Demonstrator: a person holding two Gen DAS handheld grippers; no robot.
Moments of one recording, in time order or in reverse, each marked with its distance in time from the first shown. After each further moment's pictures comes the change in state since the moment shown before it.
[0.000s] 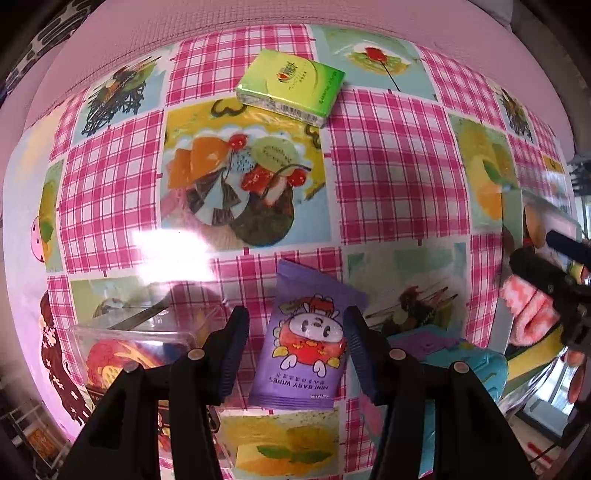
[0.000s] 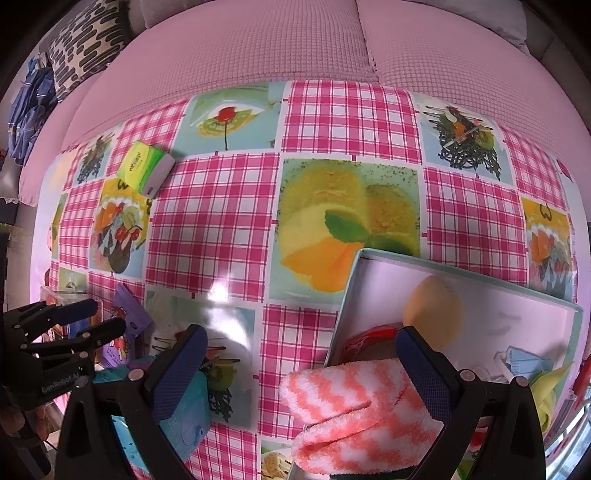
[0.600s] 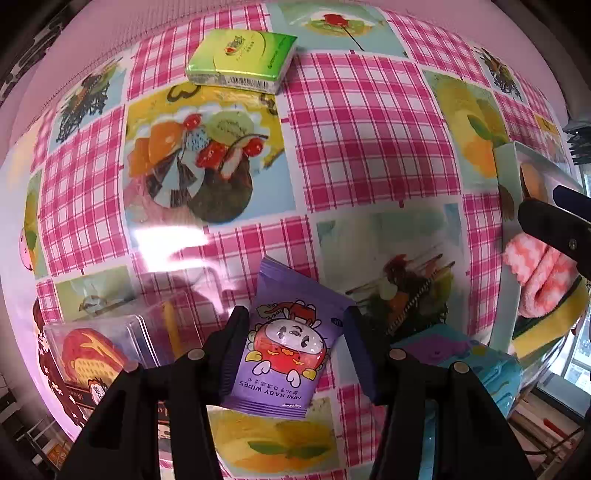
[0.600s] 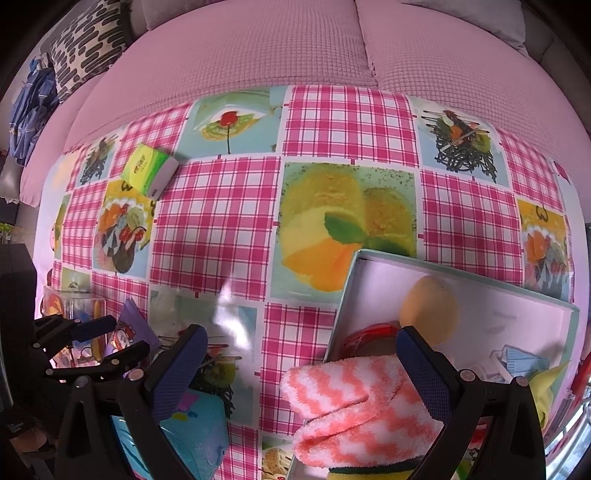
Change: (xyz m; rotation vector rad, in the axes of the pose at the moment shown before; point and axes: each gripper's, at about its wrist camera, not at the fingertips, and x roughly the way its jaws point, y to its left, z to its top) left arm 0.018 -0.029 -0.031 0.087 0.041 0.019; right arm -0.007 0.000 -0.002 -0.005 -0.004 0.004
